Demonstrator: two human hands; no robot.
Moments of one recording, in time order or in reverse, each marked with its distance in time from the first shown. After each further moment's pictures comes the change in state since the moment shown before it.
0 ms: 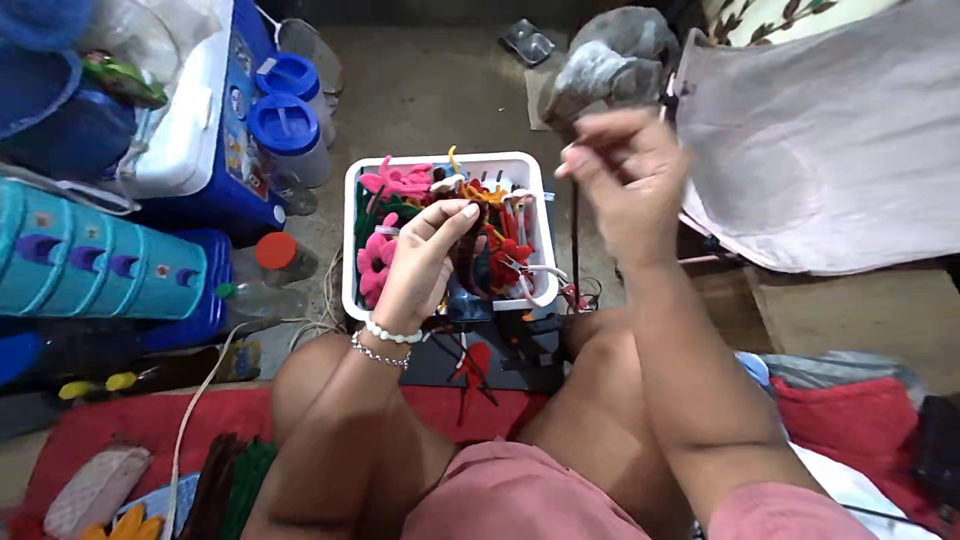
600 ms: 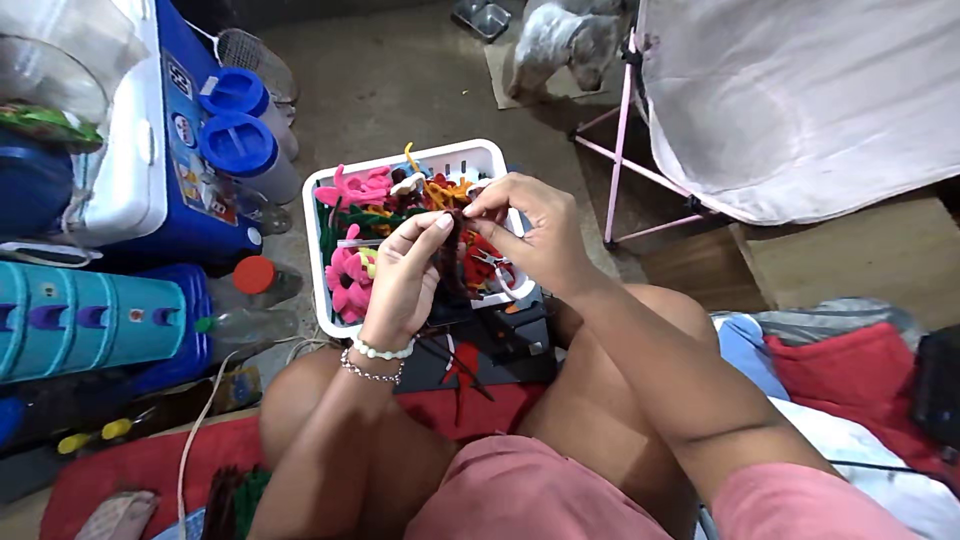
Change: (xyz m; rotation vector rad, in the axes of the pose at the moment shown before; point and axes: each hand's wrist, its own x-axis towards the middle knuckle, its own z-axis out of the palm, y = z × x) left_hand 0.009 -0.024 0.019 -0.055 -0.024 -0.014; right_hand -0.039 0.007 0.017 -0.119 -0.116 -0.052
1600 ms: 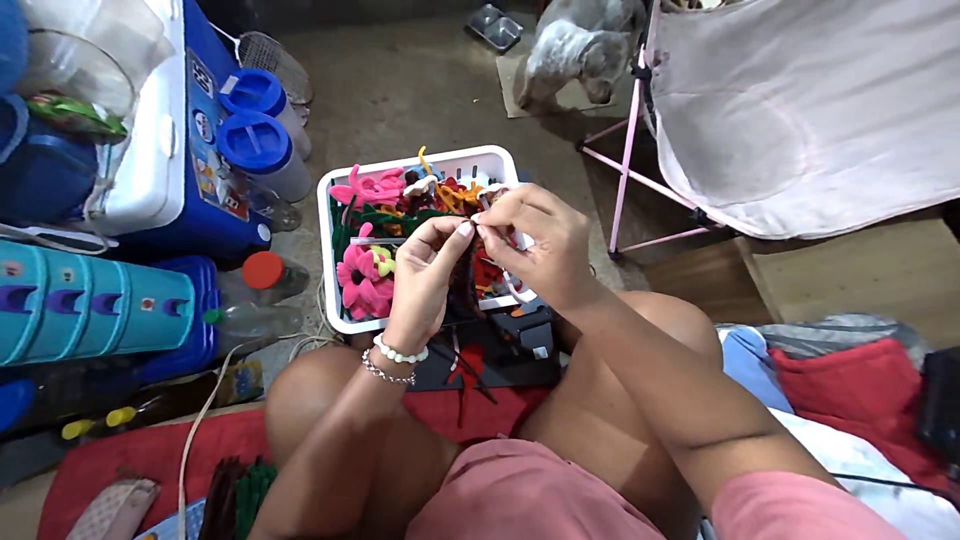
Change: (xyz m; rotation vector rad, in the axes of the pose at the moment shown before) left_hand -0.004 -0.011 -0.001 0.163 0.008 0.139; right_hand -0.005 -0.010 0.011 -0.153 0.058 -0.094
